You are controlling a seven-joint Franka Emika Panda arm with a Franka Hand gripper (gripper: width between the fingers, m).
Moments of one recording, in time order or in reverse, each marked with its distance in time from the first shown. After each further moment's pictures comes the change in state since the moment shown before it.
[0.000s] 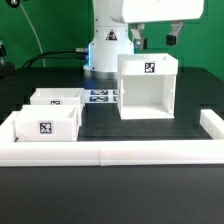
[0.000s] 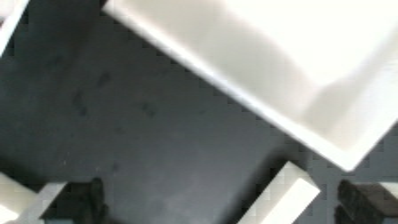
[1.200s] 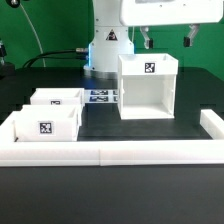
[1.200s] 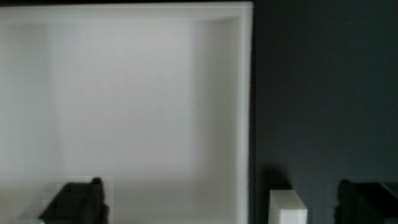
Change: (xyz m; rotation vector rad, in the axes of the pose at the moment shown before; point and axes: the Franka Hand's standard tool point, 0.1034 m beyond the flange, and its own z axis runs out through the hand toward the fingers) arm -0.028 -0.057 0.016 0.090 -0.011 0.567
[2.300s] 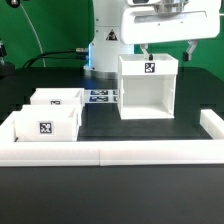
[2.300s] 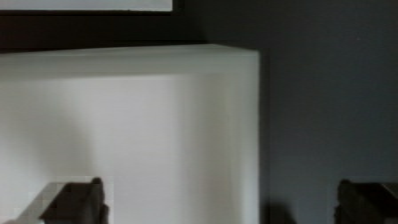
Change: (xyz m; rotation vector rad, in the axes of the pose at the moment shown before) arm -0.015 -0.002 0.038 0.016 -0.006 -0.008
